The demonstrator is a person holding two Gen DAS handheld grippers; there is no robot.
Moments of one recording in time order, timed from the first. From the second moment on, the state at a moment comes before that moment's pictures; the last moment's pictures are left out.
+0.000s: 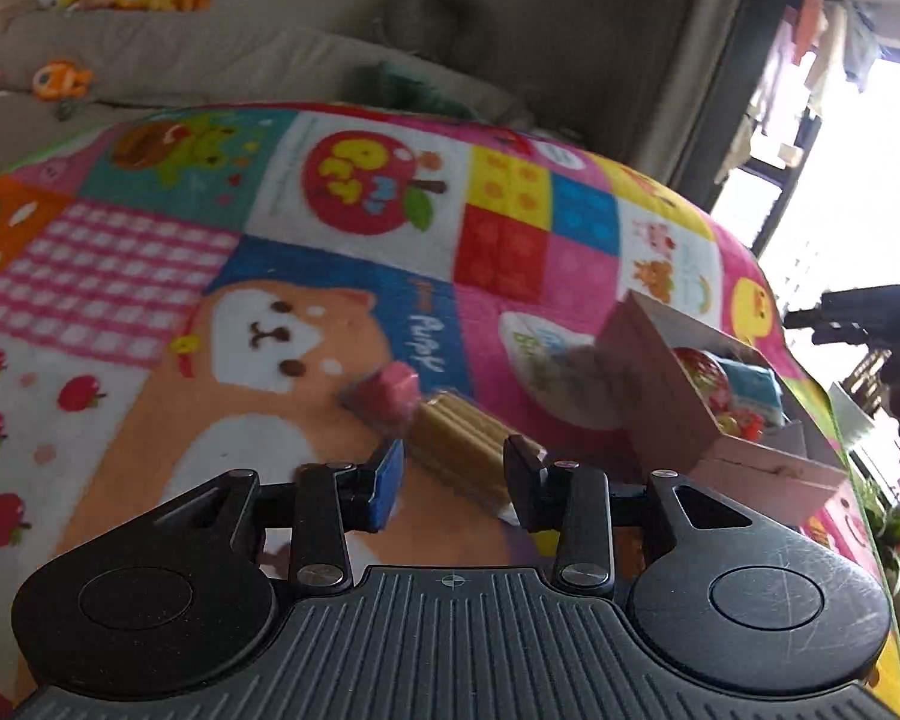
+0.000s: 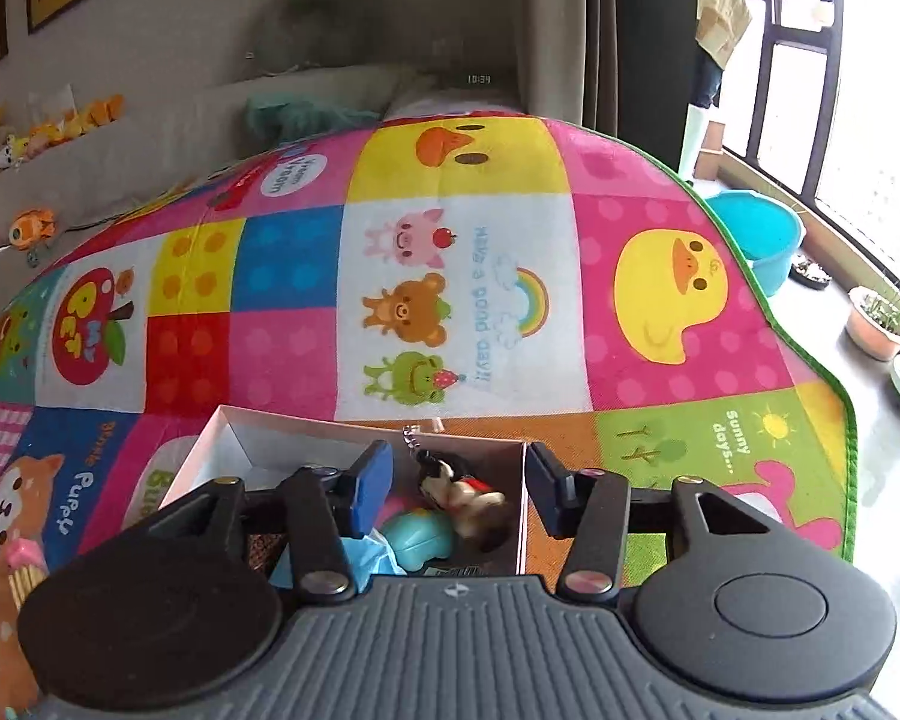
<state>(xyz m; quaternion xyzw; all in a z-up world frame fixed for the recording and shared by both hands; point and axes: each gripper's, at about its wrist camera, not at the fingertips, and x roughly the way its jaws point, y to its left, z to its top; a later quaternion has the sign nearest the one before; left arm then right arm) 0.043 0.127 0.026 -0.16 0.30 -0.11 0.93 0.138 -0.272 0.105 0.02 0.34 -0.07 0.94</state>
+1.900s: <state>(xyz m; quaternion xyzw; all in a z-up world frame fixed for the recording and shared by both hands) -0.041 0.151 0.010 -0.12 0.34 -0.09 0.93 0.071 -0.026 0.021 -0.16 0.42 0.17 0.88</state>
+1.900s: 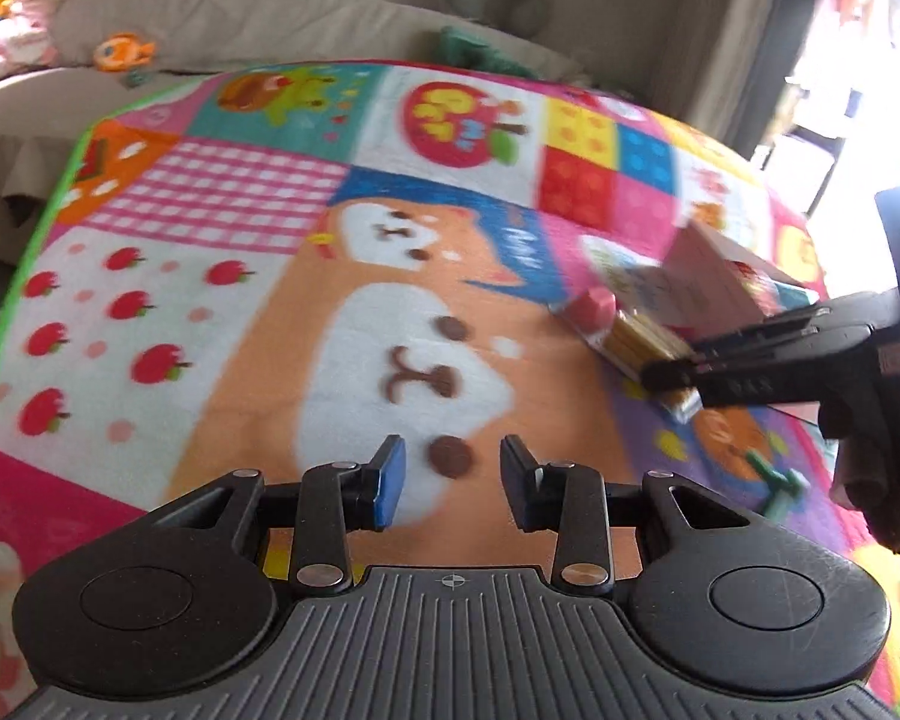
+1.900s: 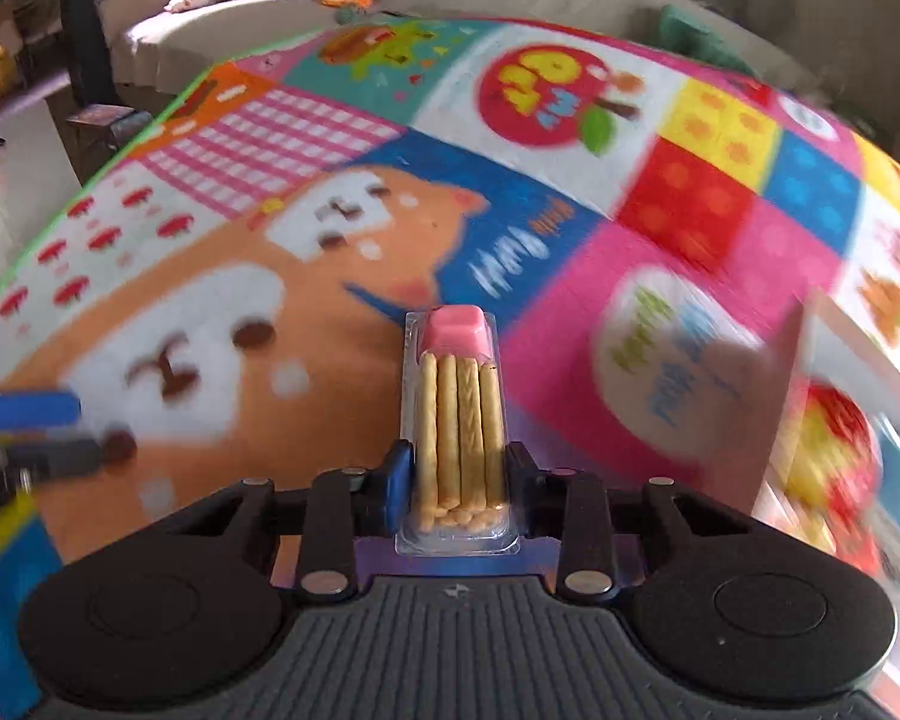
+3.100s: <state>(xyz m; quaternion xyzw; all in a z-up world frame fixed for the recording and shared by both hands) -0.049 -0.023 0.006 0.08 0.36 -0.26 0.89 -0.061 -0.177 0.003 -0.03 0.38 0.06 0.92</state>
